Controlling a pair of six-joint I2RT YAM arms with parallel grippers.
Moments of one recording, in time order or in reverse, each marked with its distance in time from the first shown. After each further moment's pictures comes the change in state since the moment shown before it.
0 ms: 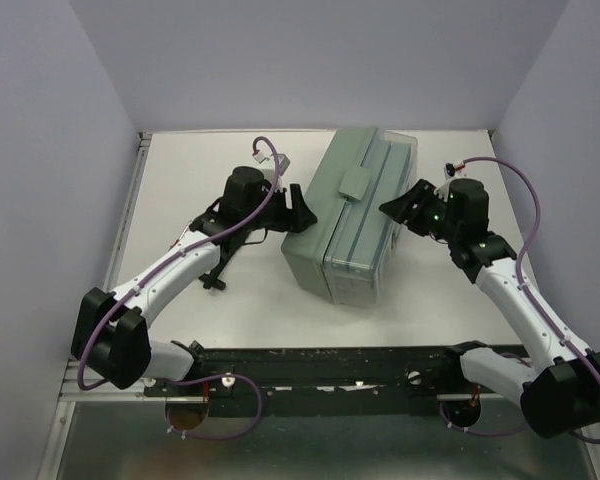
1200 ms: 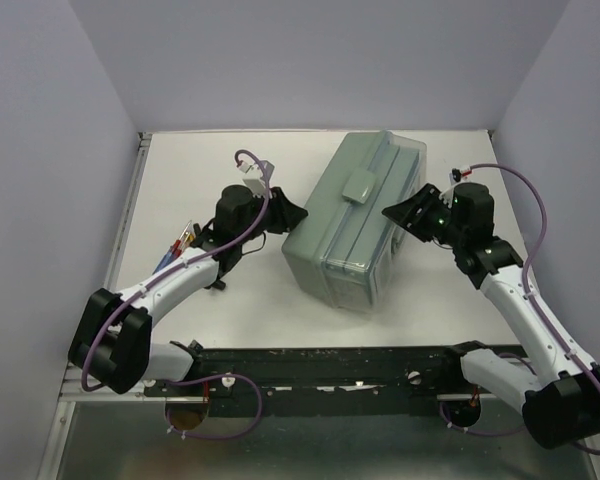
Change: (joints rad) left arm 0.031 -0.026 -0.248 0.402 -0.049 -0.097; right arm -0.006 -0.048 -0.006 -0.032 -0.017 0.100
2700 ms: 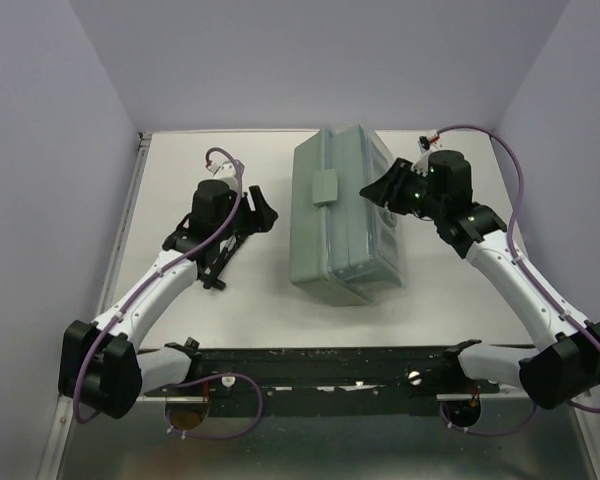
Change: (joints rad) left arm 0.127 -0.105 0.058 -0.354 -0.102 0.085; right arm 0.131 0.192 0.272 -0.066 0.037 -0.148
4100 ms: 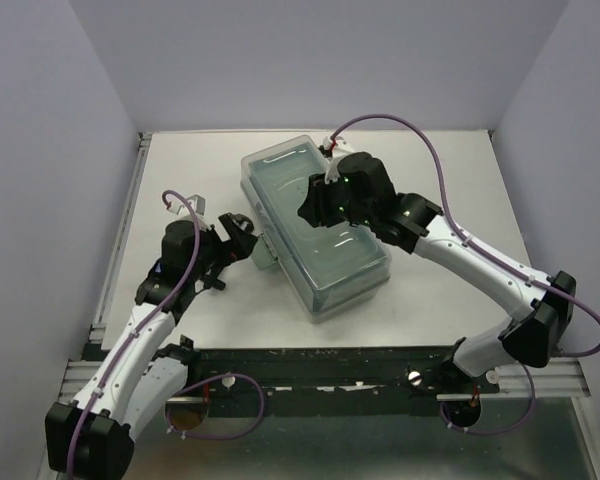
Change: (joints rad) left arm 0.098 -0.444 -0.302 -0.087 -0.034 -0.183; right arm 0.461 0.251 0.299 -0.091 0.236 -0.225
